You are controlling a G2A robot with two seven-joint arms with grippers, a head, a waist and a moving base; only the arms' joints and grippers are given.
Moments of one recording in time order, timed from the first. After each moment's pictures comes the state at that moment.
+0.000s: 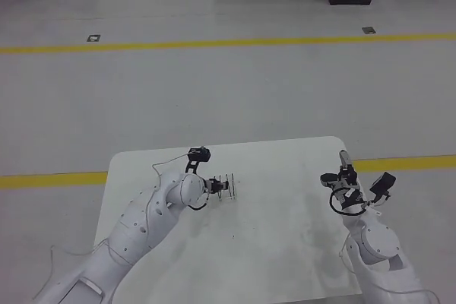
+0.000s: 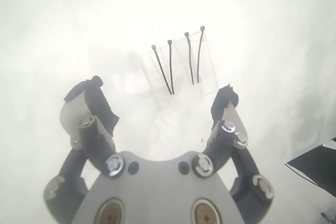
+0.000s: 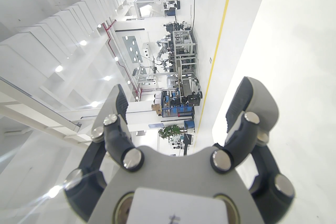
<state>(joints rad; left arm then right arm) 0.89 -1.34 -0.77 -1.23 0.75 0.34 -0.89 -1.73 -1.15 1.60 -1.80 0.42 0.00 0.00</state>
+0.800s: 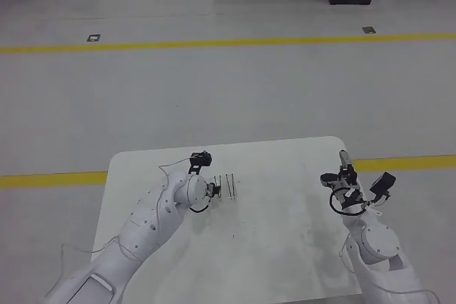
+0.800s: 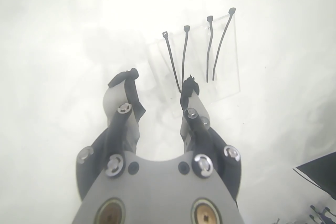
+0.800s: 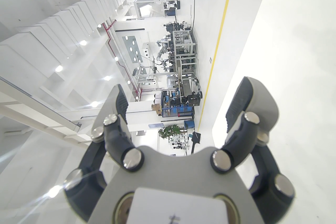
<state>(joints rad) 0.88 -1.41 -0.78 -1.12 0.82 0.34 -0.94 -1.73 -1.15 1.60 -1.80 0.42 0.00 0.00</state>
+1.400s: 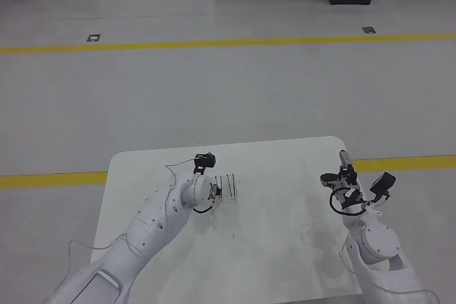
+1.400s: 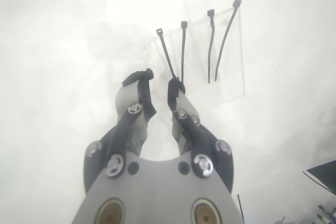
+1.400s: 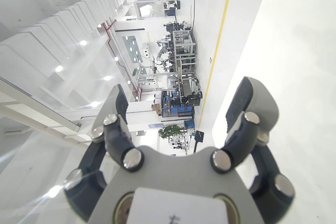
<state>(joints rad) 0.86 -1.46 -0.77 -1.06 0.85 0.34 -0.95 -1.73 -1.15 1.60 -1.80 0.42 0.00 0.00</state>
